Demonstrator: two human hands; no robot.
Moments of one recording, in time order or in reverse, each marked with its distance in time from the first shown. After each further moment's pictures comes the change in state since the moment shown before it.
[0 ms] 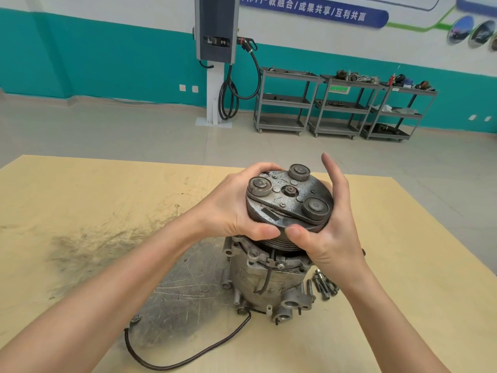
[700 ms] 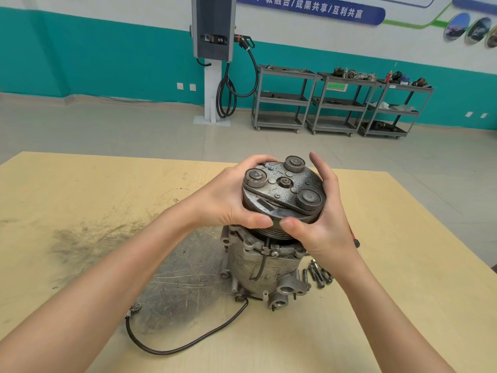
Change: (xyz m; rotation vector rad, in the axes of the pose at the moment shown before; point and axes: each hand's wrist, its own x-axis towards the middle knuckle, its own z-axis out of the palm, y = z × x) left_hand -0.007 0.014 -0.001 0.006 -0.108 -0.048; right_hand -0.008 -0.003 -0.003 -0.117 0.000 0.046
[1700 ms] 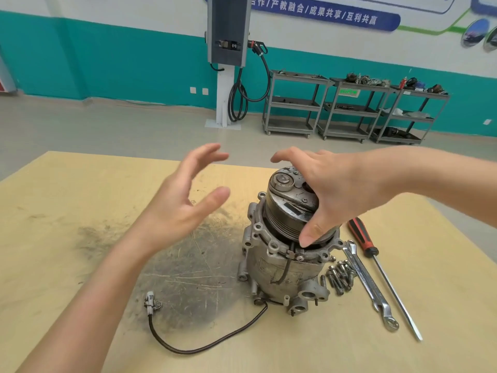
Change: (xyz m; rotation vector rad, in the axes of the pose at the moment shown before) left_hand -0.078 -0.001 -0.037 0.189 0.436 -0.011; right_hand 0.081 -0.105 0.001 -1.261 -1.009 0.158
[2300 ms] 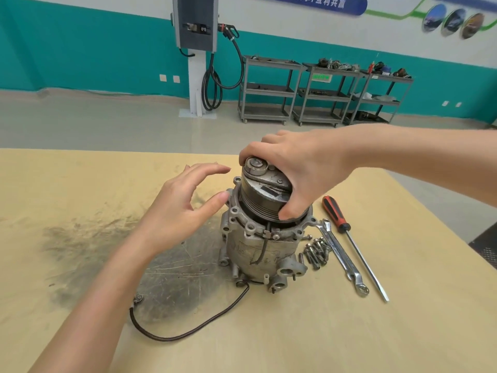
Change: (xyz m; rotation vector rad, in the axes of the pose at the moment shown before) left_hand -0.004 0.005 0.031 0.141 -0.070 0.009; right_hand 0.007 0.004 0.002 -0.130 0.083 -0.150
